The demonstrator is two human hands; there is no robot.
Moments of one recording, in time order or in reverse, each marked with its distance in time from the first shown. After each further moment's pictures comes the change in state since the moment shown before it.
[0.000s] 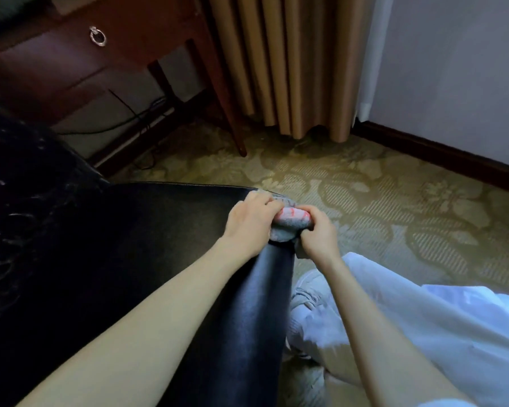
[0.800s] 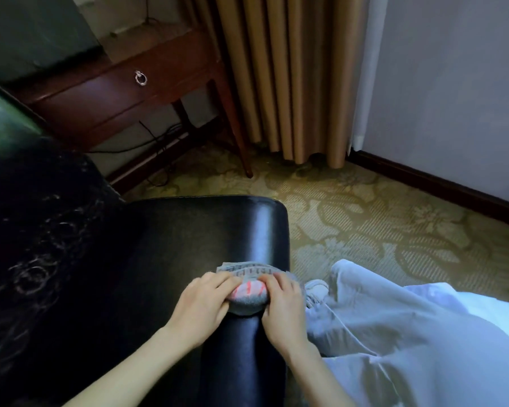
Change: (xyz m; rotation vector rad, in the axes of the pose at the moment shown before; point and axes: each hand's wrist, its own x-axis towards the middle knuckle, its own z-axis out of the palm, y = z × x) left_hand -0.176 -0.020 -0.036 -0.052 -0.031 0.013; right_hand -0.160 -0.010 0.033 -0.529 0.016 -0.379
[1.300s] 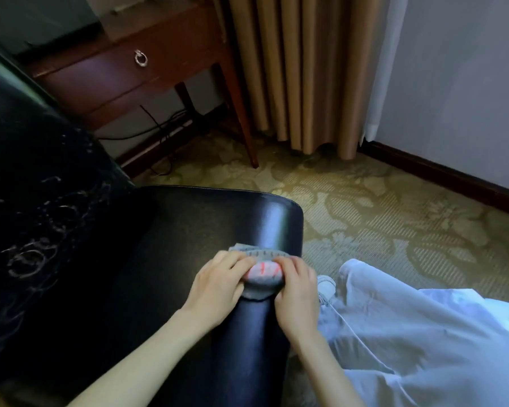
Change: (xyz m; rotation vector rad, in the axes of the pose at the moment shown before) left_hand 0.033 0.001 0.013 -0.033 0.051 -0.062; right_hand 0.024 0.009 0.003 0.136 0.068 0.074
